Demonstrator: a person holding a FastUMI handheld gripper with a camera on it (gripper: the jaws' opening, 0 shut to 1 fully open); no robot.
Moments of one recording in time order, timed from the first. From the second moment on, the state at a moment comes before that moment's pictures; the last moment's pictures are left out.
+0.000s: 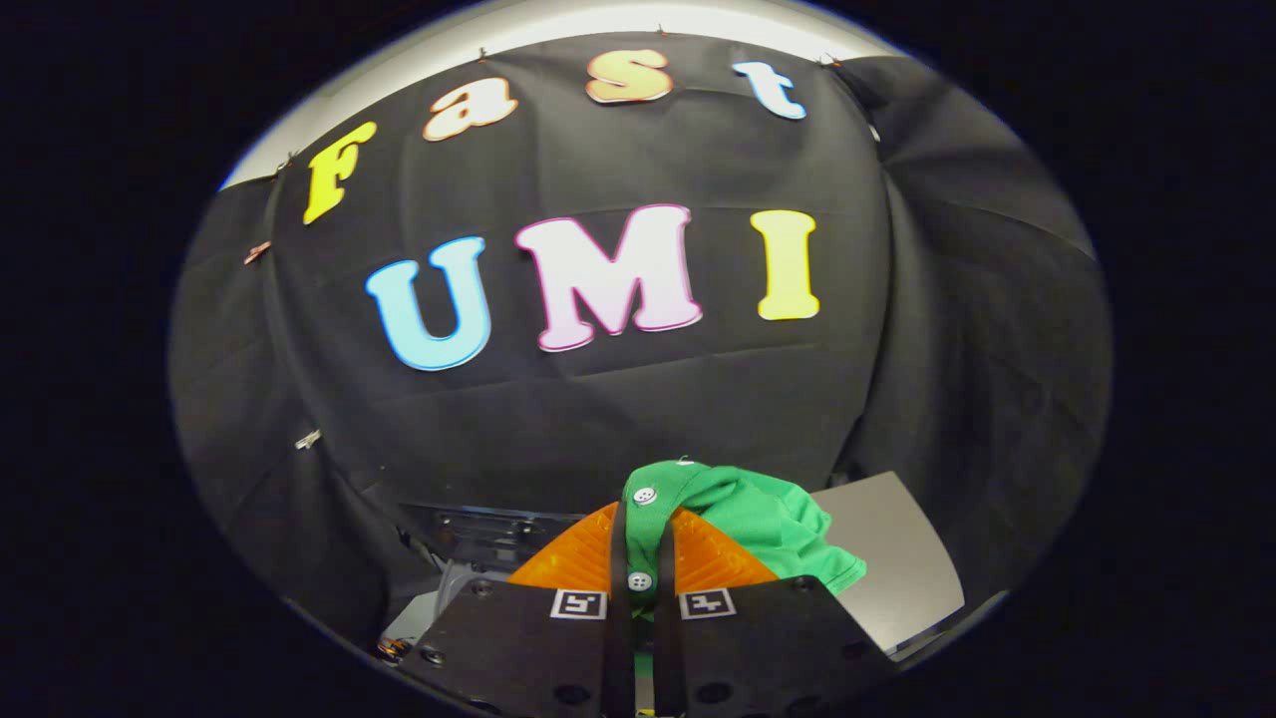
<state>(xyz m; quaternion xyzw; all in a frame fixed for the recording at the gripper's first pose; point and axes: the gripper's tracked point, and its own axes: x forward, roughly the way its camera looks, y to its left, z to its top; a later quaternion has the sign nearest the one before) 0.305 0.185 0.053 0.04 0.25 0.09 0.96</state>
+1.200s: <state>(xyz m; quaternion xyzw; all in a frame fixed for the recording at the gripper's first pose) 0.286 0.392 -0.119 0.03 0.35 0.18 0.92</state>
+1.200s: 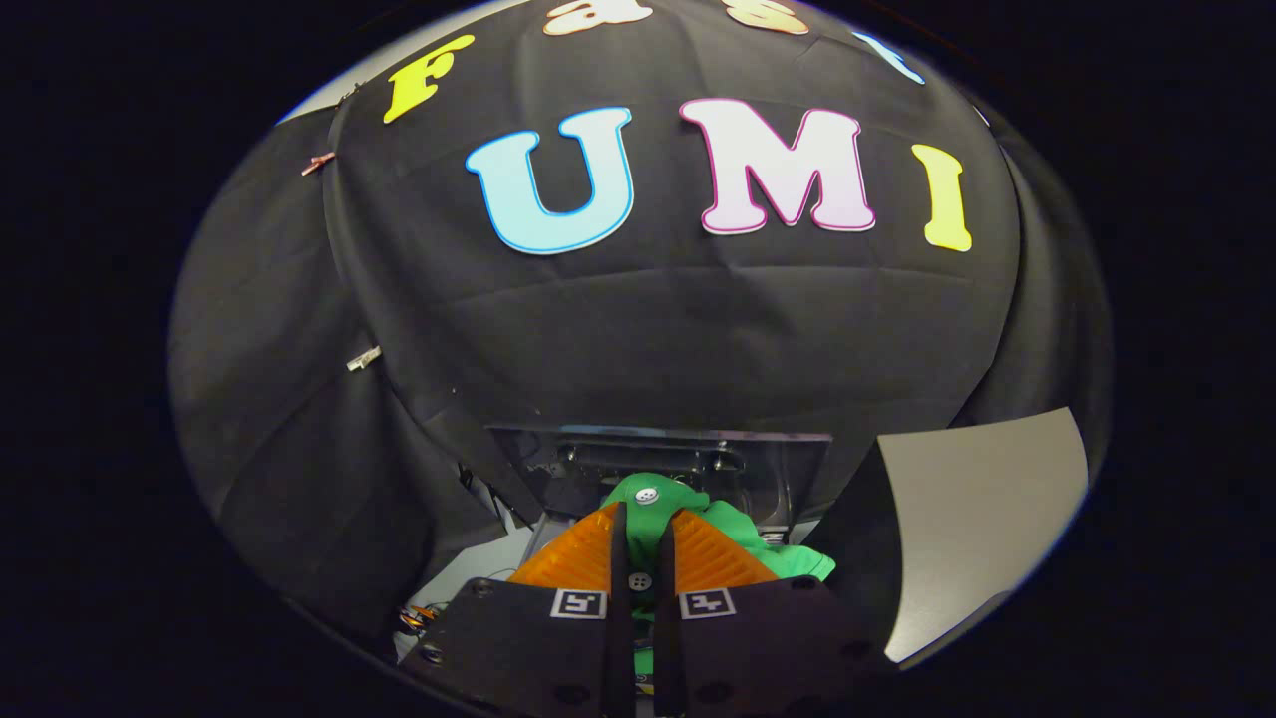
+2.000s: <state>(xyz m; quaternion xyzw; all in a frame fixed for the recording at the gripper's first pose) 0.274 0.382 -0.305 -0.03 0.38 0.15 0.91</state>
